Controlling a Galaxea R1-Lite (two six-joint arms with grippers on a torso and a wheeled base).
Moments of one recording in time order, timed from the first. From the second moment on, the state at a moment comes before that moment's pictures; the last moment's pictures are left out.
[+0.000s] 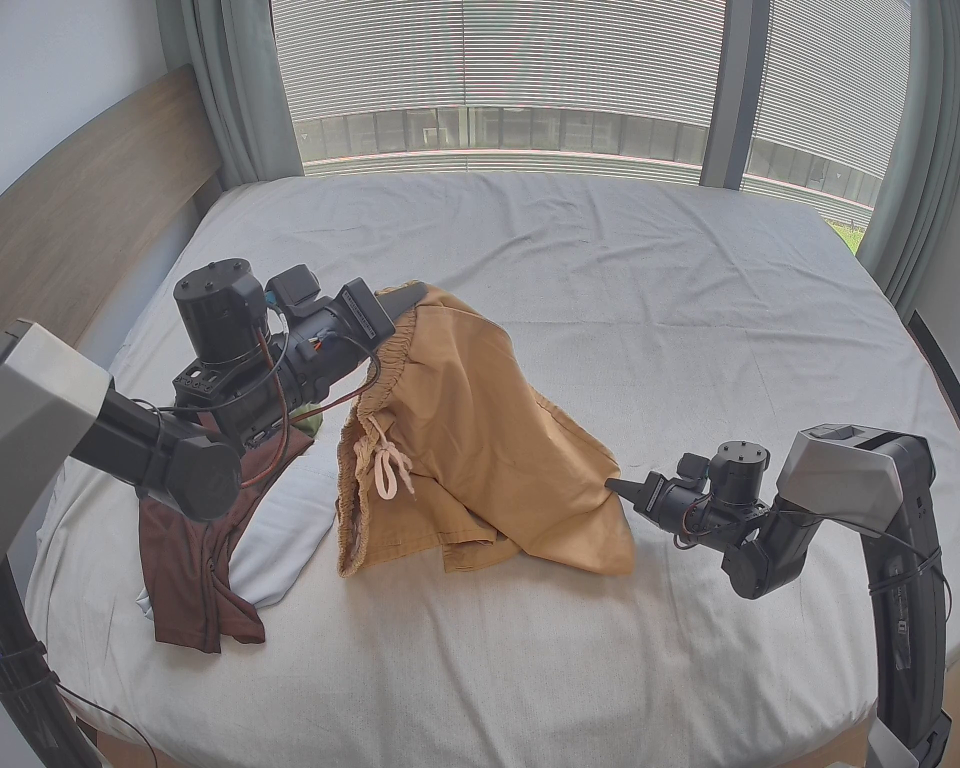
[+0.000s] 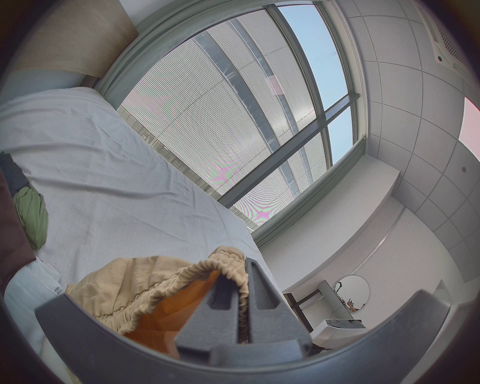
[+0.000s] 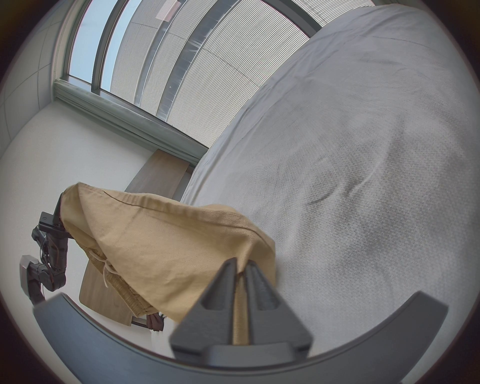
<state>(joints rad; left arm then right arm) -0.37 2.02 -1.09 -1.07 -0.34 -0.73 0.23 2.56 -0.99 -1.32 0.47 0.72</state>
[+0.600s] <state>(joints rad) -0.34 2.02 -1.02 -1.07 -0.34 -0.73 0.20 2.31 -0.70 -1.44 0.47 0.65</state>
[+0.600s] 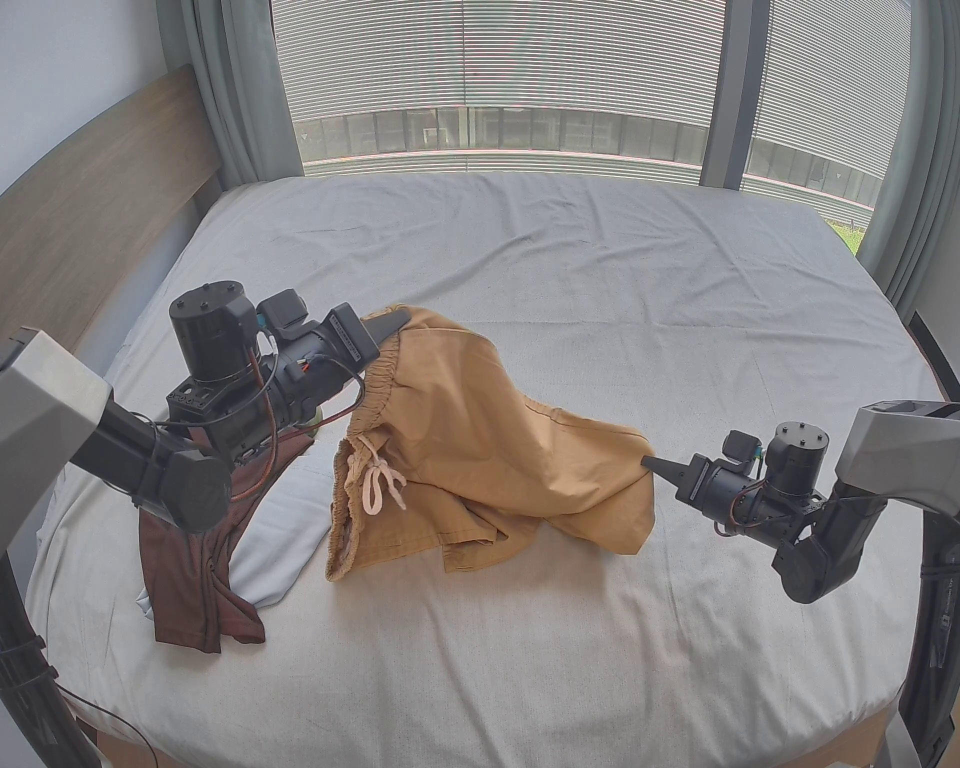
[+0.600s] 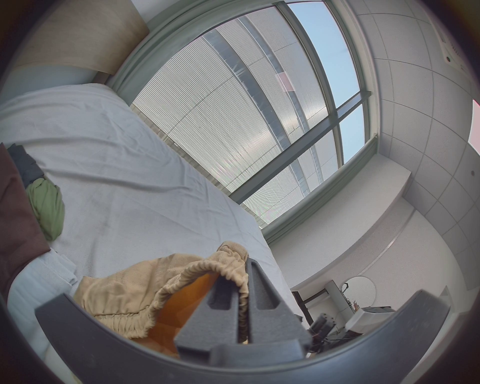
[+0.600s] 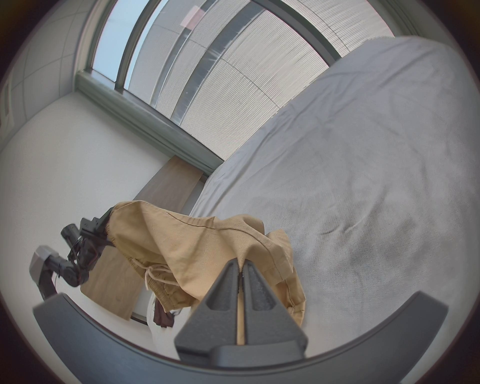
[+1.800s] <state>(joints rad) -0.25 2.08 -1.01 -1.08 -0.33 -0.71 0.23 2.51 -0.68 -1.53 0.47 0.55</state>
